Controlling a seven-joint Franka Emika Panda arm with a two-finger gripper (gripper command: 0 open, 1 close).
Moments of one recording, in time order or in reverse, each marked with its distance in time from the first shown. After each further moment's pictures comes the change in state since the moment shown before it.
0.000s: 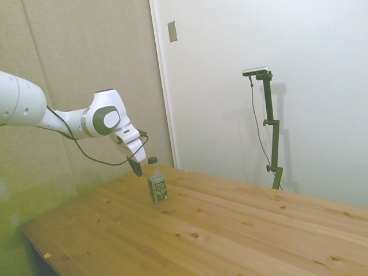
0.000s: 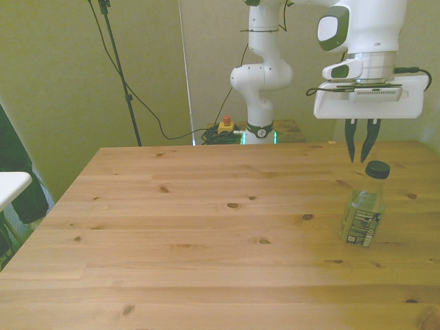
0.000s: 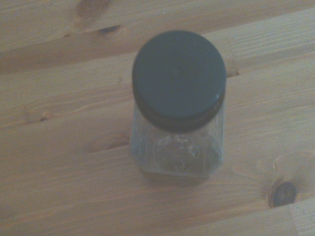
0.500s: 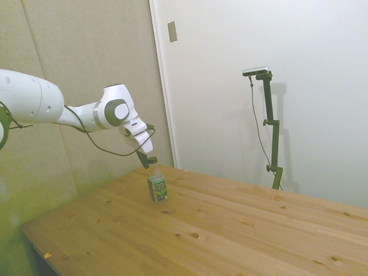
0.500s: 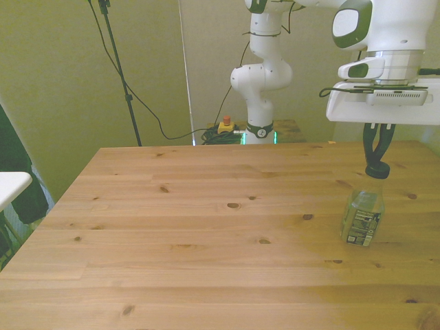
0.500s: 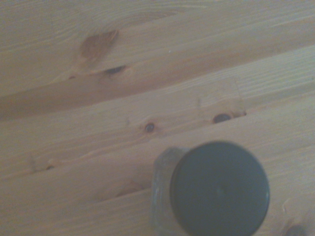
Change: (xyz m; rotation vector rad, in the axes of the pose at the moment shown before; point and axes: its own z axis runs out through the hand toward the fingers) arm 0.028 -0.047 0.000 -0.027 0.029 0.046
